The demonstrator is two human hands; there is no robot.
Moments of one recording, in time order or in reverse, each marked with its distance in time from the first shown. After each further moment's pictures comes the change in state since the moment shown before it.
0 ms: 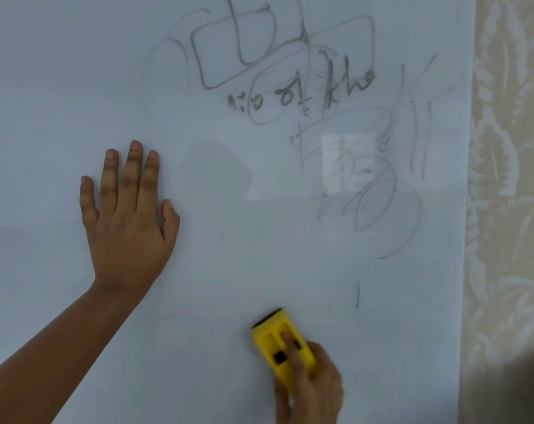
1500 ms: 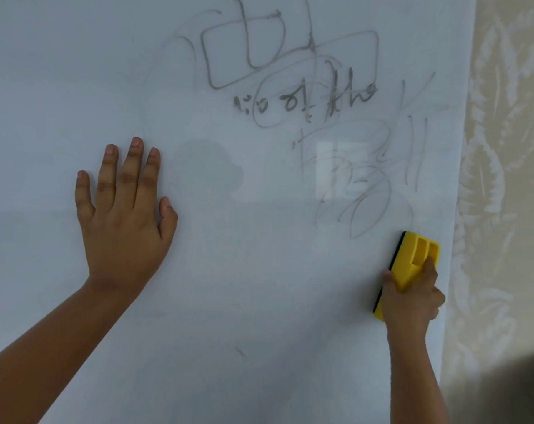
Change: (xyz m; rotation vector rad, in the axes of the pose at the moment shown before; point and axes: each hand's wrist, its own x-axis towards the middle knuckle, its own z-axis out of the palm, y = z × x) left_hand -0.004 0.002 -0.002 -0.017 0.012 -0.026; right_hand 0.137 0.035 -0.100 0.162 0.413 0.468
